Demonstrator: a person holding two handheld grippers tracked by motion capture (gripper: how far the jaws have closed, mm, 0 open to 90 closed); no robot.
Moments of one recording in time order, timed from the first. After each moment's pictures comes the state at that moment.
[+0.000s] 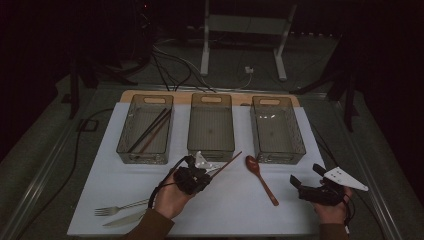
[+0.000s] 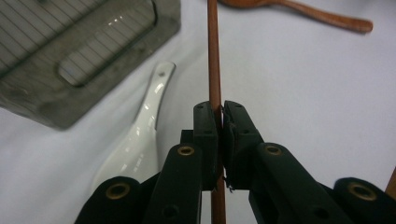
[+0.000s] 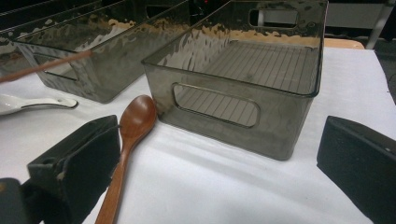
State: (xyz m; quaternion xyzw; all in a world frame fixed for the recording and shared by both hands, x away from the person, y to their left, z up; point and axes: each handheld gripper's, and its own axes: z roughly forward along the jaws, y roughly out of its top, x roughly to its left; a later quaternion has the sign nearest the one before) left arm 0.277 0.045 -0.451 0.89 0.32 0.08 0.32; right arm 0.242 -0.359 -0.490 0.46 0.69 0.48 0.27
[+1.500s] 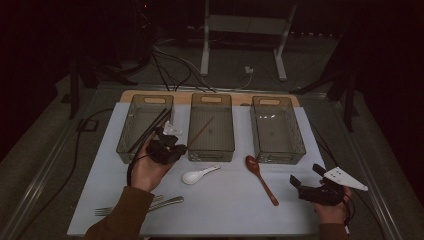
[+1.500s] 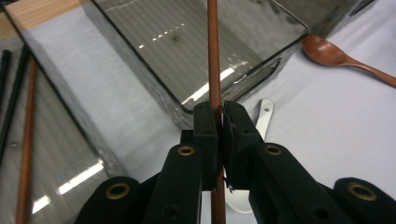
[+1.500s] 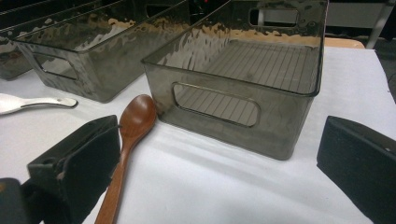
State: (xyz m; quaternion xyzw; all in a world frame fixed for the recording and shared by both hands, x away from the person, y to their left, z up) left arm 0.325 0.115 -0.408 0.84 0.40 0.13 0.33; right arm 0.242 -0.358 -0.490 0.46 0.69 0.48 0.27
